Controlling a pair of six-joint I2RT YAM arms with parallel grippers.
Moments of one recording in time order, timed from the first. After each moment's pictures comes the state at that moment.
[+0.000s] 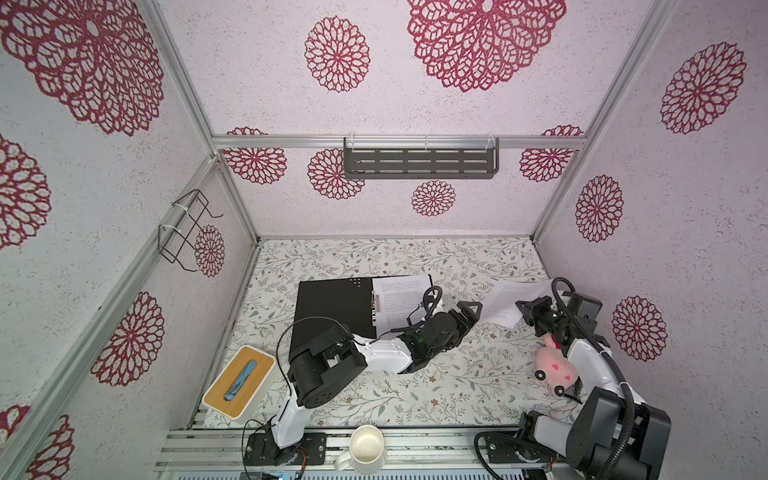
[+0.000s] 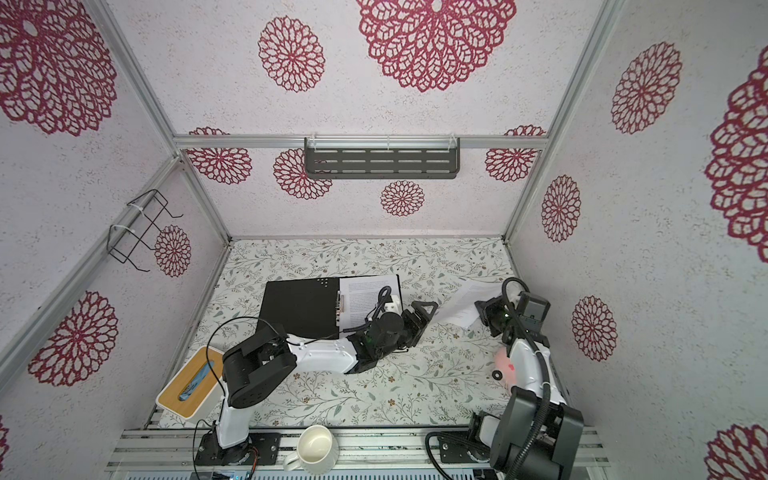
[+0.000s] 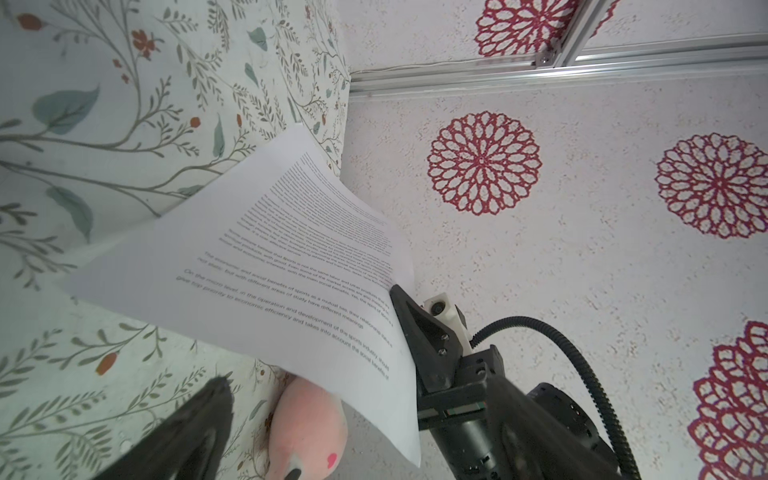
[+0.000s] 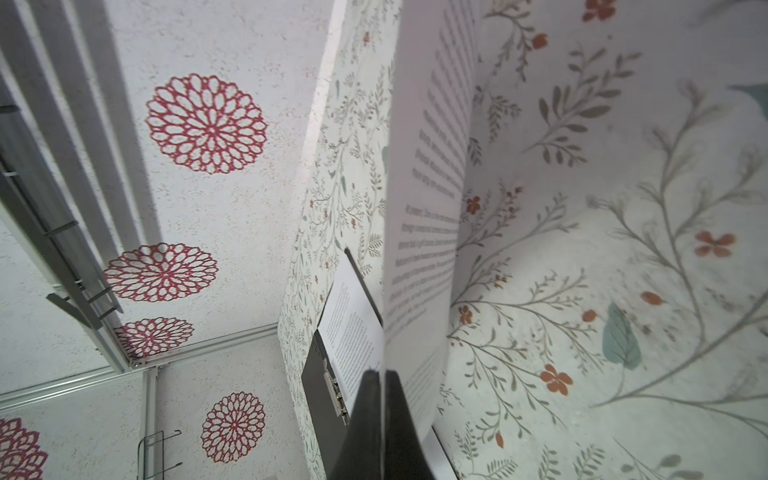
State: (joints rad) left arm -1.07 2.02 1.19 0.62 -0.21 -1.54; right arm -0.35 1.19 0.67 -0.15 -0.62 0.92
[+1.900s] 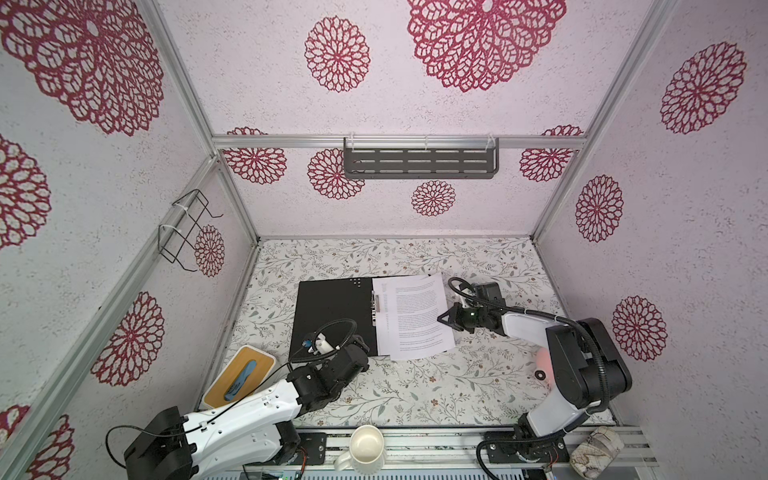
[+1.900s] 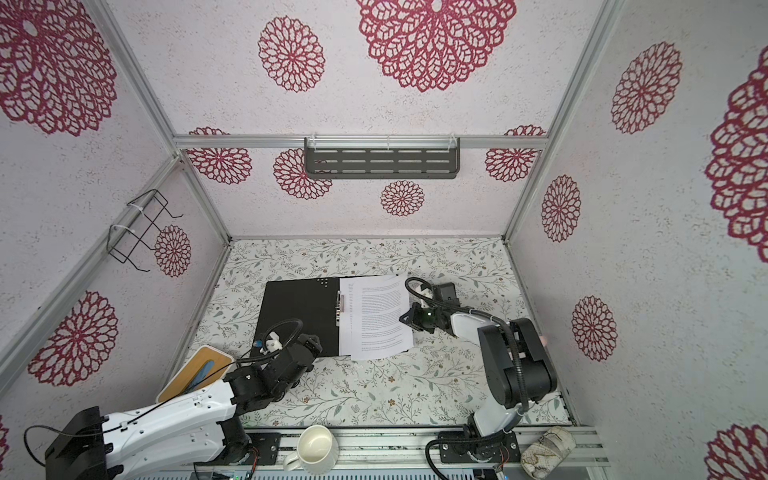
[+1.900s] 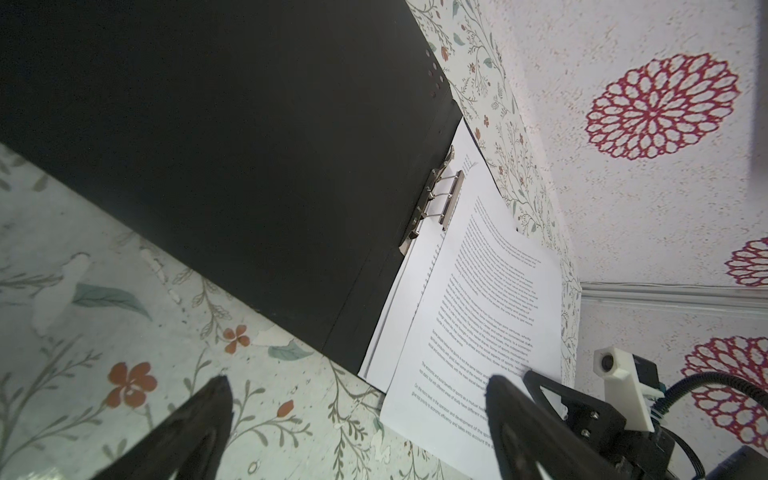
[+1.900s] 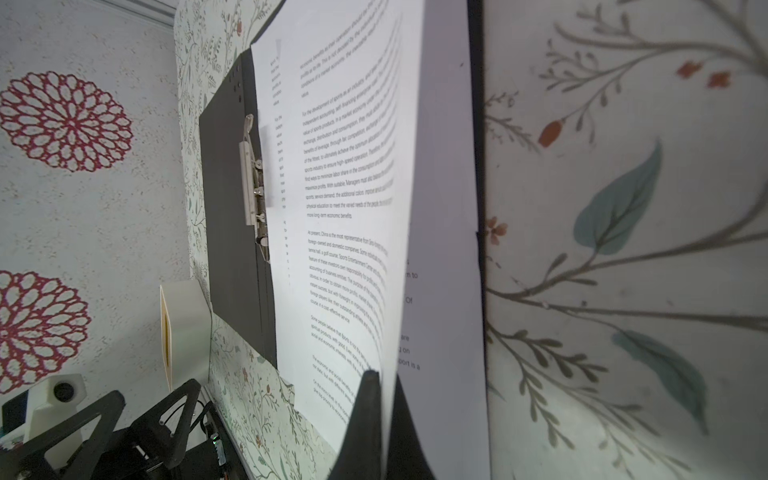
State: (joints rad) left arm -0.94 1.00 0.46 -0.33 -0.58 -1.62; right arm 0.27 1.65 0.80 -0.05 -0.62 0.57
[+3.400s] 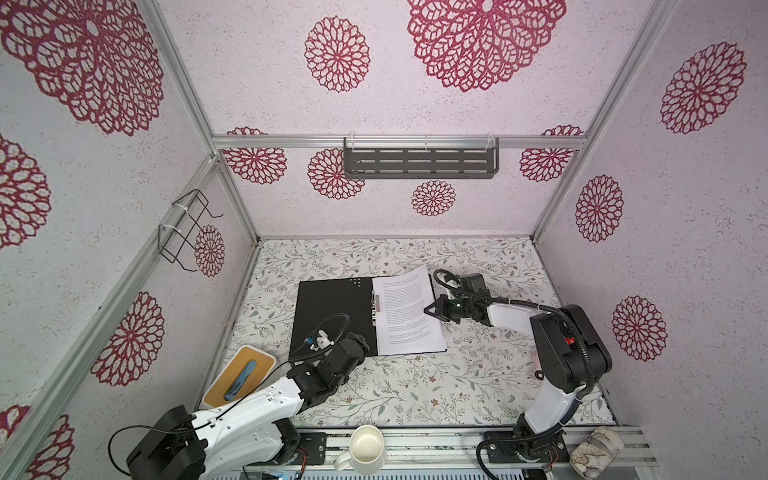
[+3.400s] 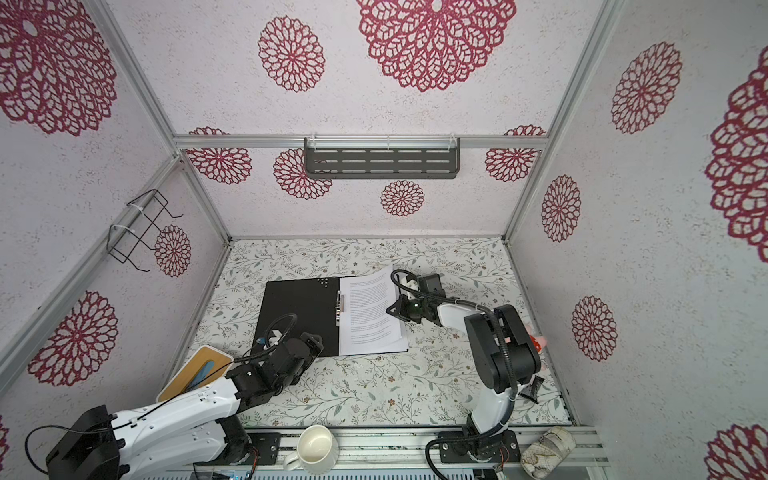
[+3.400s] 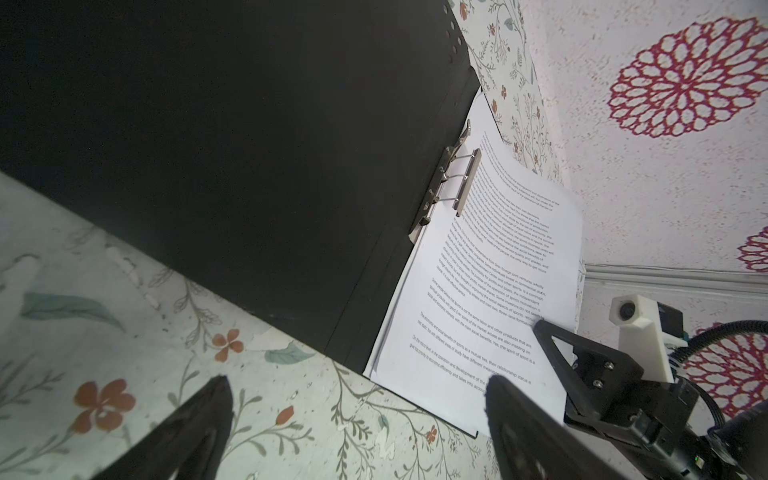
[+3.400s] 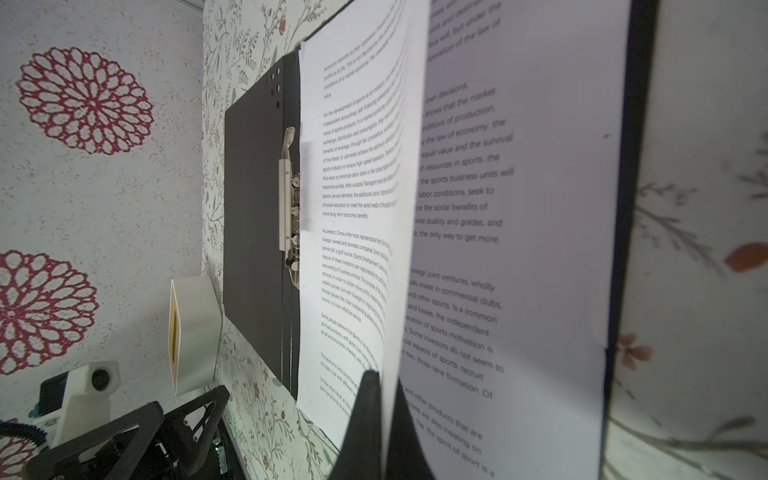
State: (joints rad) left arm -0.85 1.03 0.43 -0.22 -0.43 -1.55; right arm 0.35 1.77 0.93 0.00 -0.62 0.60
